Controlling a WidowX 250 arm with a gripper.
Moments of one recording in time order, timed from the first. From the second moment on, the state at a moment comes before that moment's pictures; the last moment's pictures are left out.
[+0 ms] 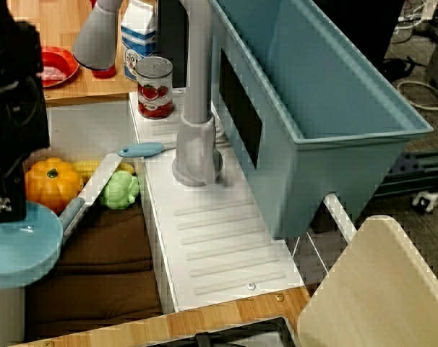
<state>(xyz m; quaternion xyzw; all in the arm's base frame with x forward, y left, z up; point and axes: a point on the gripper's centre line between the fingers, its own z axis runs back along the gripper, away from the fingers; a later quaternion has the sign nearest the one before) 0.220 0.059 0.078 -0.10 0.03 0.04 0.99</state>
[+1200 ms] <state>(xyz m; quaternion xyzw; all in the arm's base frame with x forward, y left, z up) 0.183 0.064 0.164 -0.13 -0.02 0.01 0.99</state>
